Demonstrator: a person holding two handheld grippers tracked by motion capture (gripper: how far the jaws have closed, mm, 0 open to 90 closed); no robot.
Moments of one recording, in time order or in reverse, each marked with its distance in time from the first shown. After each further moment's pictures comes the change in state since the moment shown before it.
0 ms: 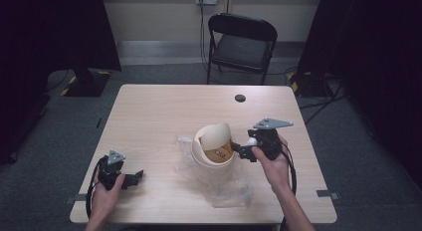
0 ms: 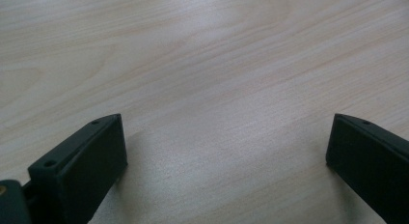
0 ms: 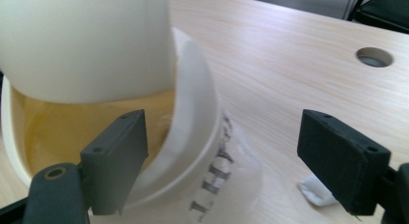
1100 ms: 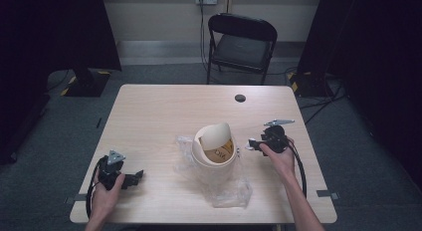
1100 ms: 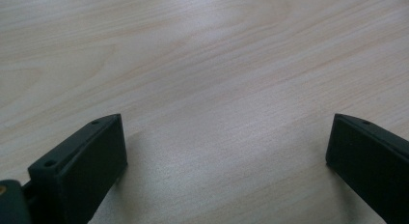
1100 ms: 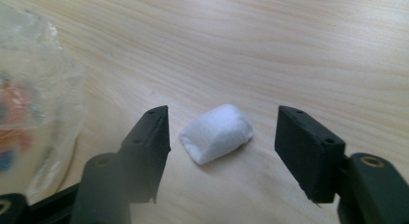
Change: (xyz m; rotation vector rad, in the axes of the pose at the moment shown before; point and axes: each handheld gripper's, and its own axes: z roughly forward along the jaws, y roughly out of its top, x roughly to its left) left arm 0.000 0.000 0.000 -0.001 0.001 0.000; right arm -0.097 -0.053 0.057 0.185 -0.146 0.117
